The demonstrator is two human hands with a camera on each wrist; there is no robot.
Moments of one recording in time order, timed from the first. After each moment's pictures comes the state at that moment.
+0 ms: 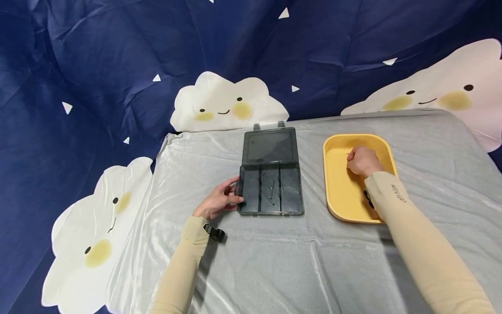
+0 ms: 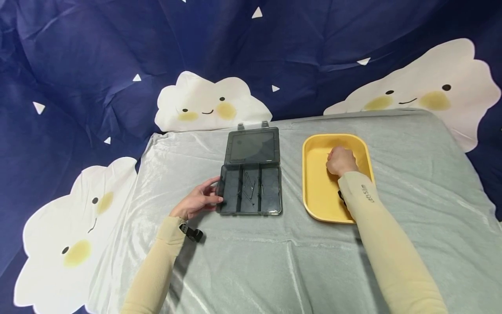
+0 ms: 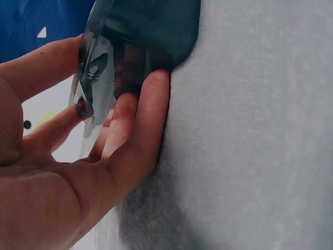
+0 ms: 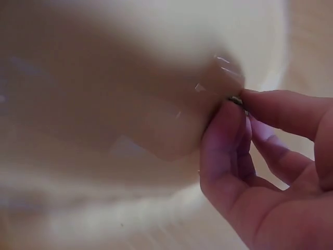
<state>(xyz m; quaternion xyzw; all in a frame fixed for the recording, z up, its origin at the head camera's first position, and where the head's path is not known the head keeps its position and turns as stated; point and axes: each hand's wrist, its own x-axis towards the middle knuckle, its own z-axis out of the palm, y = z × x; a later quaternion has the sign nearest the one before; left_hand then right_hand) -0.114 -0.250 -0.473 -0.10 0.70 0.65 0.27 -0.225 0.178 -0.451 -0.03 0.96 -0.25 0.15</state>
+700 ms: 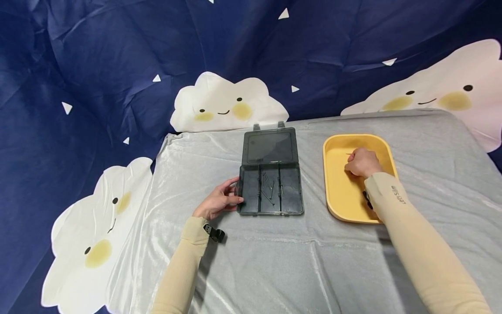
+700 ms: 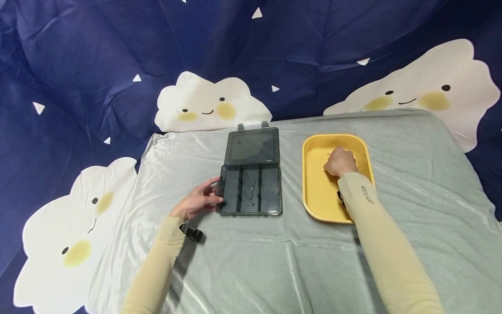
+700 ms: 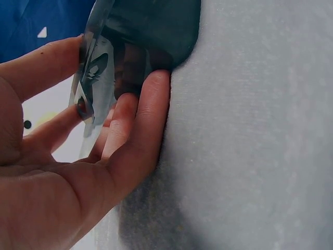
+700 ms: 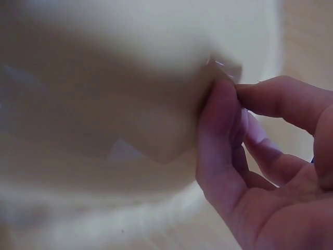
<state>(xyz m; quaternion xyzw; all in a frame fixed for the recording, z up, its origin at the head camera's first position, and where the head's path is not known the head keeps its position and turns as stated) -0.115 -0.251 -0.475 -0.10 0.70 0.65 0.26 -0.222 0.176 -0.449 -0.01 0.95 -0.27 0.17</state>
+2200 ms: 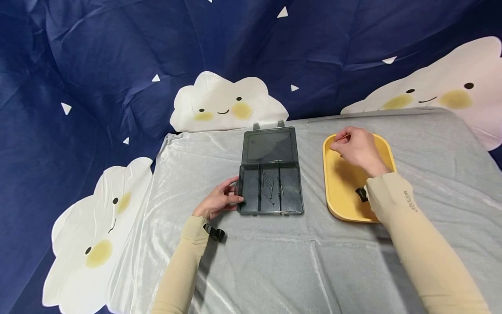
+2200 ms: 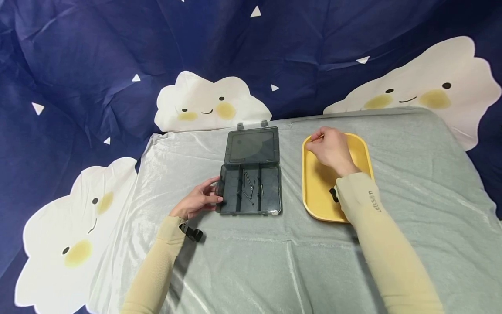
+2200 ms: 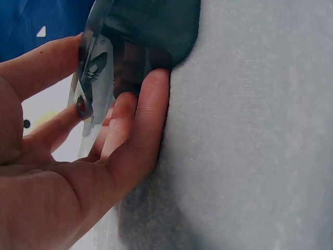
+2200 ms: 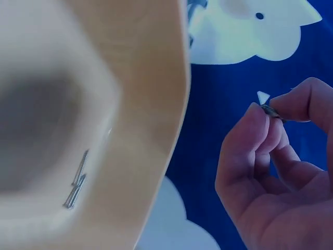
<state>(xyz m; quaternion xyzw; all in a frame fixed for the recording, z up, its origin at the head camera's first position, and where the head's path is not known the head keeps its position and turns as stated) -0.115 -0.251 -0.476 -0.10 0.70 0.65 0.26 -0.206 0.144 -0.381 -0.05 0.92 -0.39 0.03</state>
